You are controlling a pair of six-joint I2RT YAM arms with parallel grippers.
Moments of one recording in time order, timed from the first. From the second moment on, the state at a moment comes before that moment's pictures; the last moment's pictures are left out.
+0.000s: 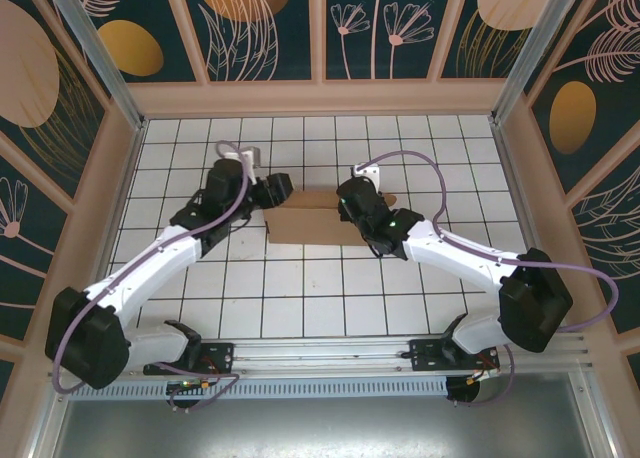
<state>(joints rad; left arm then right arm) -0.48 1.24 0.90 -0.14 0.12 -0.65 0.84 1.41 0.97 -0.25 0.50 0.56</state>
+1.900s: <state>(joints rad) -0.40 1.05 0.86 -0.09 0.06 -0.20 0.73 1.18 0.96 -0.19 0.13 0.08</state>
